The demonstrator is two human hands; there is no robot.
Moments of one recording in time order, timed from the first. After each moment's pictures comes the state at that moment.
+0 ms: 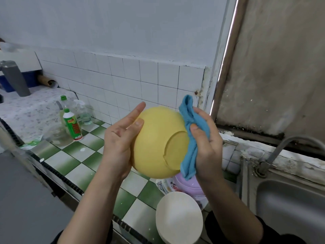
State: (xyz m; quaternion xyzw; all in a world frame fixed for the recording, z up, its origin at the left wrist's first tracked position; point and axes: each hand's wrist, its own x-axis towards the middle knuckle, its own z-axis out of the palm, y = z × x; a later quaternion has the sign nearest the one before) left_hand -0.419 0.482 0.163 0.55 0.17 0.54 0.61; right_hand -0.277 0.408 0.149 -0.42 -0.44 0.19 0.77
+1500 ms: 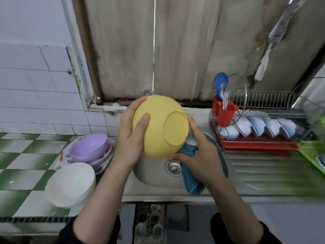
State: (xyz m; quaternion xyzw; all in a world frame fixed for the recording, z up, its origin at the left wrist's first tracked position) left_hand -0.232 0.175 0.132 0.71 0.07 0.44 0.54; right_hand -0.144 0.007 0.104 -0.78 -0.40 -0.02 0.48
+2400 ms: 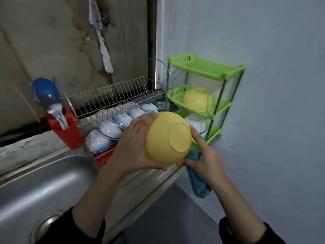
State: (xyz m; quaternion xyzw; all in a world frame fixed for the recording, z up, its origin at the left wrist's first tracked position) left_hand 0.054 -0.115 0.091 0.88 -0.35 0.19 0.25; right_hand -0.009 -0.339 0.068 -0.90 -0.01 -0.15 0.40
